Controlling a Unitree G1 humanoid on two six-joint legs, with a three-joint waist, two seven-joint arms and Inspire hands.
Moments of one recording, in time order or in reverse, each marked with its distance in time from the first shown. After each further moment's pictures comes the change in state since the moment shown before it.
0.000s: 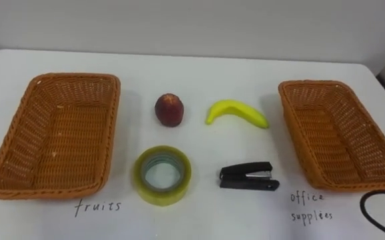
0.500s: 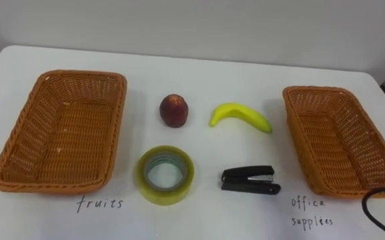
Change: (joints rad) left arm 0.002 -0.001 -0.002 0.003 0.045 0.014 -0.042; right arm -0.003 -0.001 0.050 0.008 -0.065 0.006 0.228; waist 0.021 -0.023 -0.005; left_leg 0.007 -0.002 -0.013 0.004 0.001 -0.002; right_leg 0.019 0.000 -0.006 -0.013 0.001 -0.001
